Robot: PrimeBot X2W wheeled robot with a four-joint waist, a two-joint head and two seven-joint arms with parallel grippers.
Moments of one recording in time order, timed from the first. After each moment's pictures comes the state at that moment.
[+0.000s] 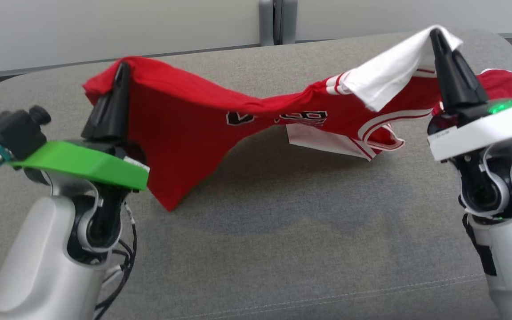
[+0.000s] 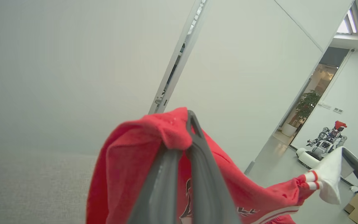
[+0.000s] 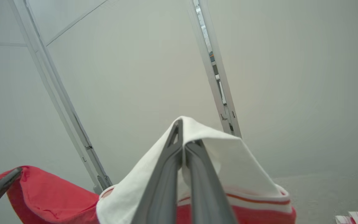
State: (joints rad) left arm -0.43 0.27 -0.31 0.00 -0.88 0.03 -0.06; right arm -0.45 -0.22 0.11 -0.04 0.66 0.13 0.02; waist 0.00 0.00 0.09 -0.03
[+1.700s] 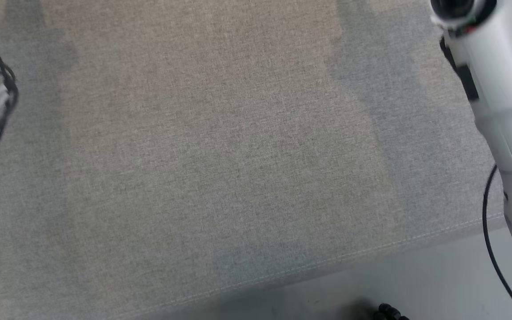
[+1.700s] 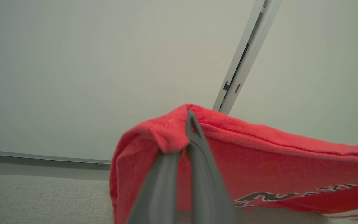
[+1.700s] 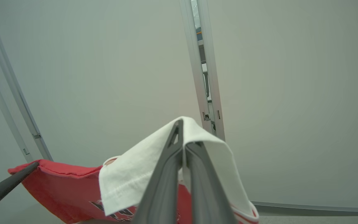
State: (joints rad) left arm -1.32 0.33 -0.28 0.87 -0.70 -0.11 -0.26; right arm -1.32 -0.18 0.38 0.55 0.66 0.13 -0.26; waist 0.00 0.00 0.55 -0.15
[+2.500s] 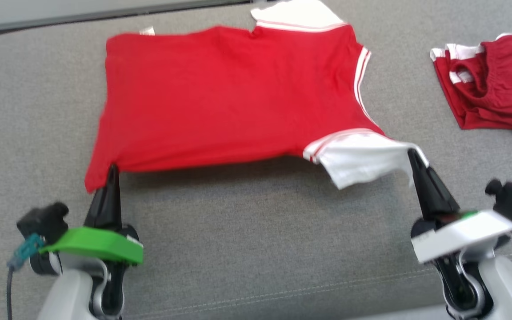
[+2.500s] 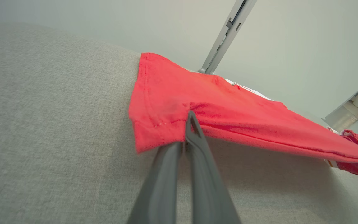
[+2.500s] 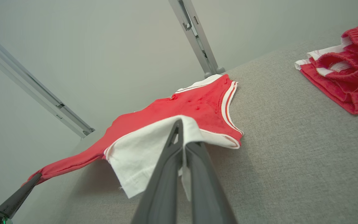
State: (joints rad) left arm -0.28 0.20 -0.21 0.40 -0.68 -0.10 -0.26; right arm -0.15 -0.26 0.20 0.01 0.75 0.13 -0.15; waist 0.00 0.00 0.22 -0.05
